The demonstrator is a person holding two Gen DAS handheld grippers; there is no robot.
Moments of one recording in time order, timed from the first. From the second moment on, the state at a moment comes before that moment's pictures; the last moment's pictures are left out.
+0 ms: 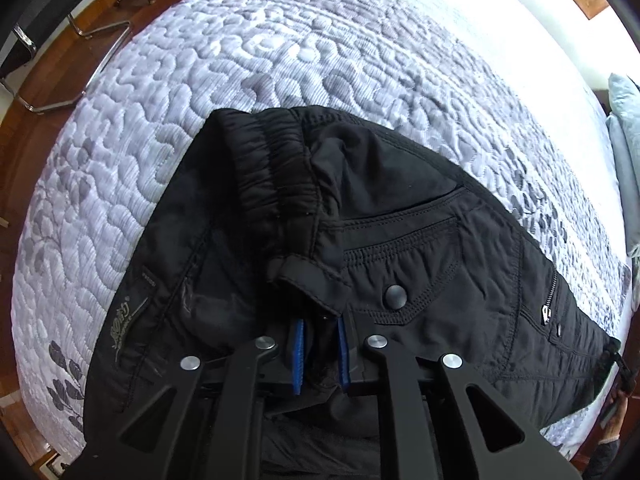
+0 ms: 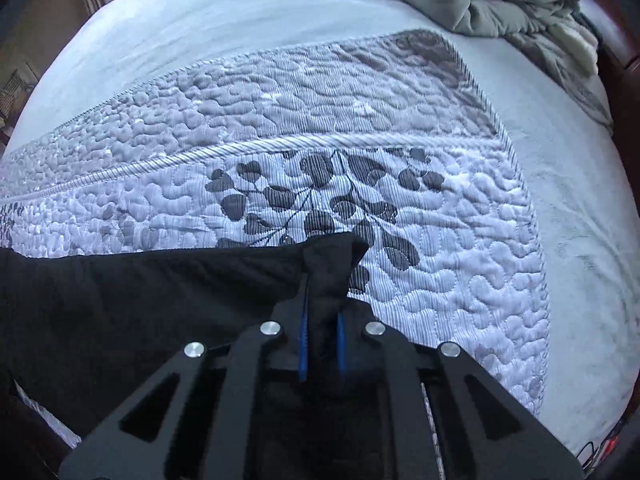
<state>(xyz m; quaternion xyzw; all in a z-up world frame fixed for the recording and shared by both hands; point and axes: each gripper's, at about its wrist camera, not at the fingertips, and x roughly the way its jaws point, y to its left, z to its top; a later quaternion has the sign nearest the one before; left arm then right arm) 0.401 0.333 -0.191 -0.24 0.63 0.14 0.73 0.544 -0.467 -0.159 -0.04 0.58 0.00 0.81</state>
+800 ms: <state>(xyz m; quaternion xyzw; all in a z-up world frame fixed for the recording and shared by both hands) 0.197 0.323 -0.078 -0.32 0.45 0.04 0.83 0.255 -0.512 0.000 0.07 0.33 0.05 0.94</state>
